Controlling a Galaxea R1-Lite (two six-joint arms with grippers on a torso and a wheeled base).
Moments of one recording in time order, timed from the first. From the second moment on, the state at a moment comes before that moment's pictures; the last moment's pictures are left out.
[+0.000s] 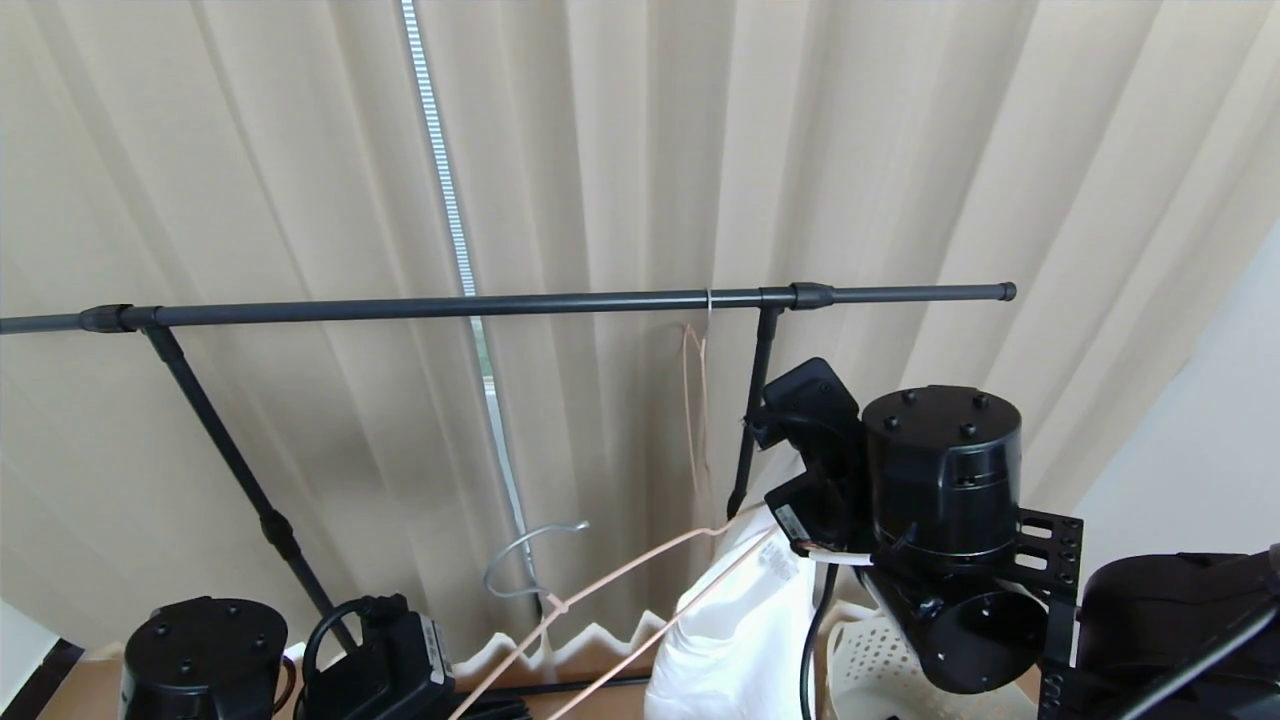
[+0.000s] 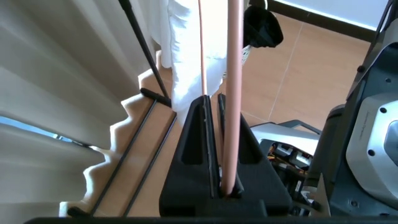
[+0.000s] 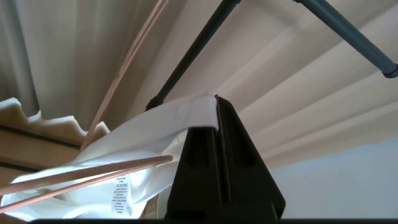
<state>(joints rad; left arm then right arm) -0.59 1.65 -0.04 -1.08 -0.38 0.30 0.85 1.79 -0.77 -0.68 -0.80 -0.26</state>
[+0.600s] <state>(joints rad) -0.59 1.67 -0.08 -1.08 -0.25 0.25 0.88 1.78 -0.75 -0.69 -0.86 -0.26</state>
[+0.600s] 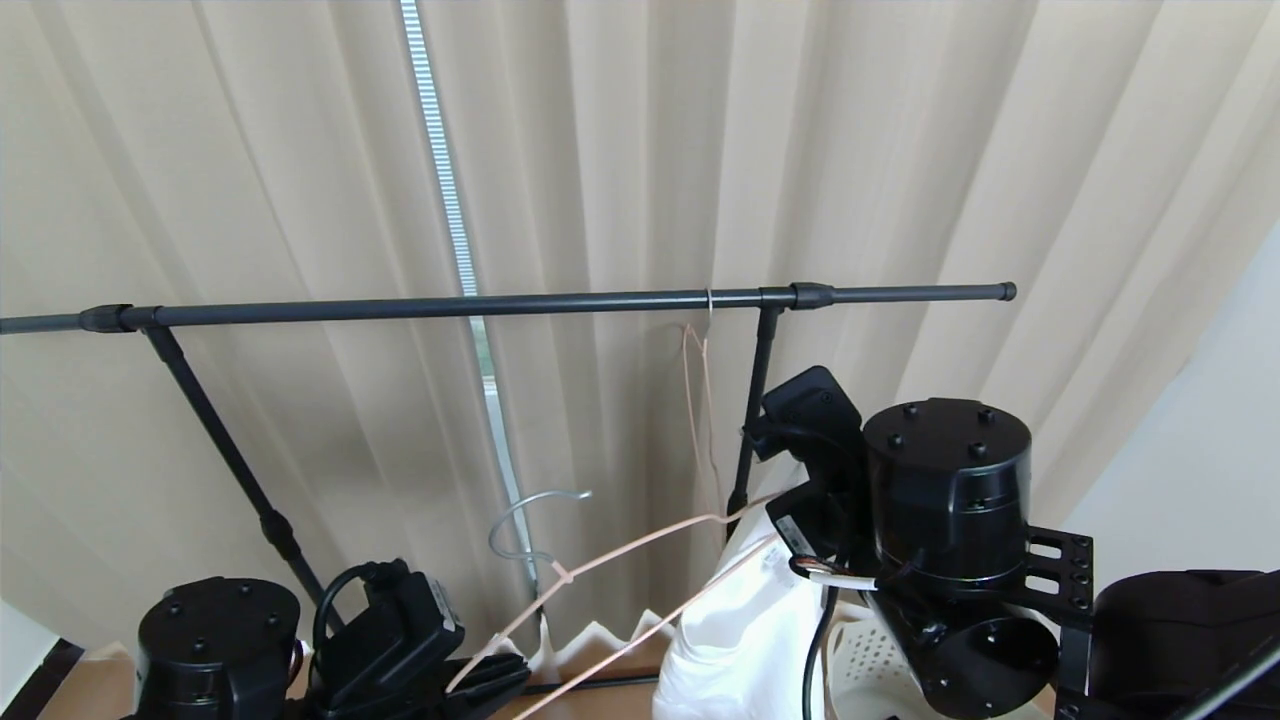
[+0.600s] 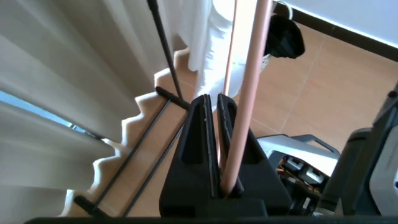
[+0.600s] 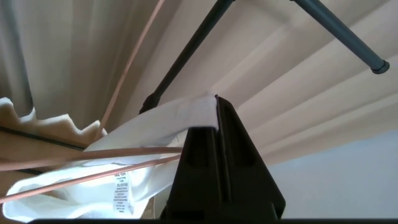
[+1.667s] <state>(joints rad) -0.62 1.74 -0.18 -1.08 -0.03 0.13 1.00 1.83 -0.73 -0.86 -1.02 -0.26</state>
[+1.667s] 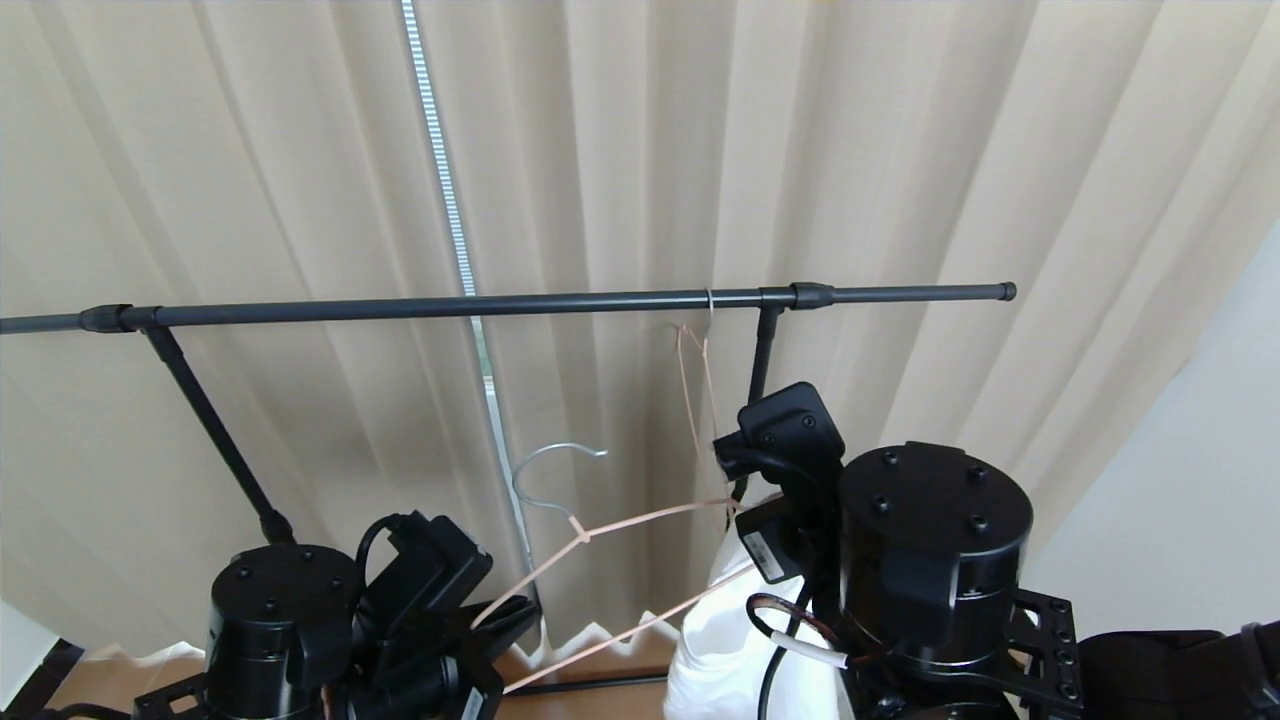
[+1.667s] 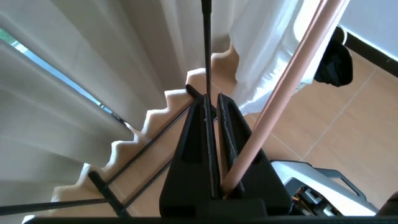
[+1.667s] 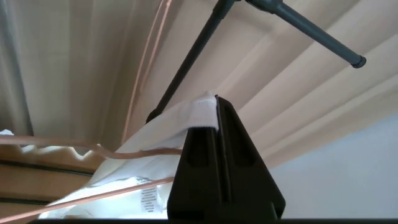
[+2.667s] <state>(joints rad) -0.57 1.75 -0.26 -1.08 0.20 0.12 0.92 1.80 -0.74 -0.85 -1.03 -0.26</state>
